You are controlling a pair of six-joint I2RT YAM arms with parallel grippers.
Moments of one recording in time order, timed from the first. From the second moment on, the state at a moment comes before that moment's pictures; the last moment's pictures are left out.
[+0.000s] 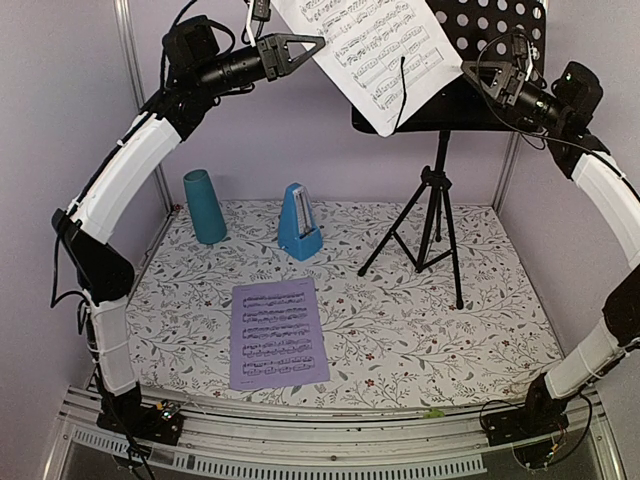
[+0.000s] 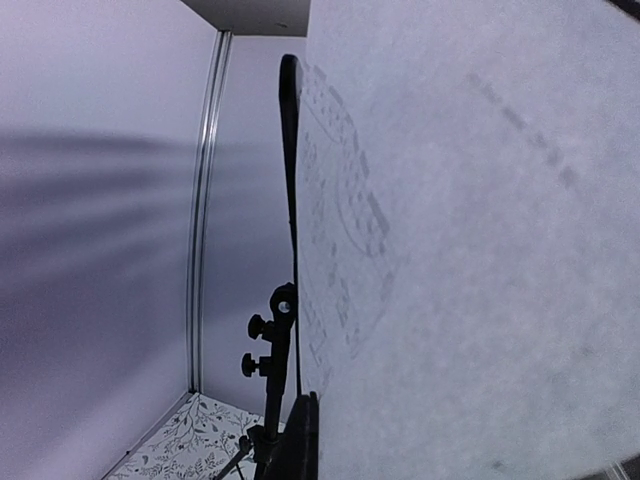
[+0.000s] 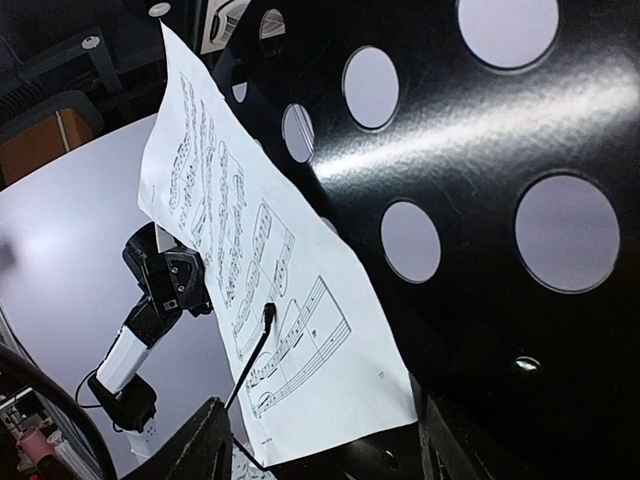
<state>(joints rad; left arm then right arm) -0.57 2.01 2.46 -0.11 0.71 -0.38 0.09 1.50 1.68 0.22 -0.92 0.69</state>
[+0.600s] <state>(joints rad) -0.57 2.01 2.46 -0.10 0.72 -0.40 0.12 1.52 1.70 0.18 -0.84 0.63</state>
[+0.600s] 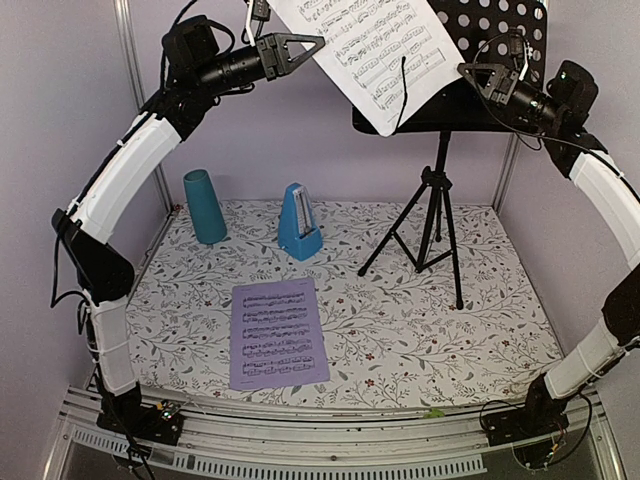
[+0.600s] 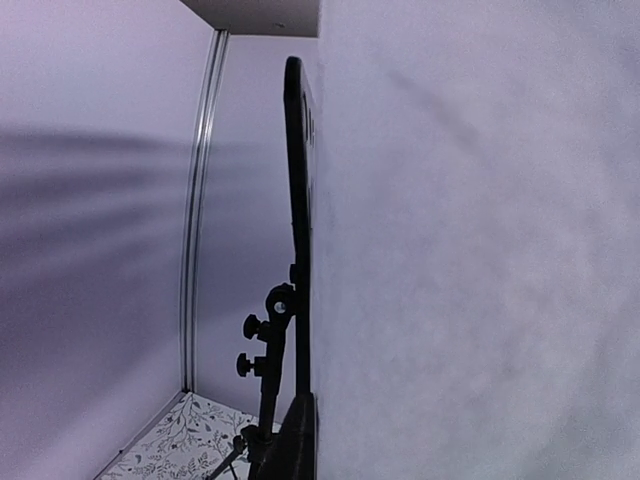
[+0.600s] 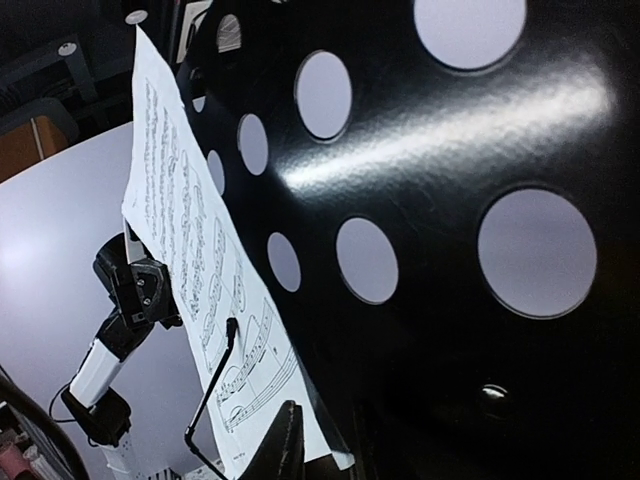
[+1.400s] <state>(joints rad) -0.57 2.00 2.37 -0.03 0.70 -0.42 0.24 1.28 1.31 0.32 -0.49 0.59</state>
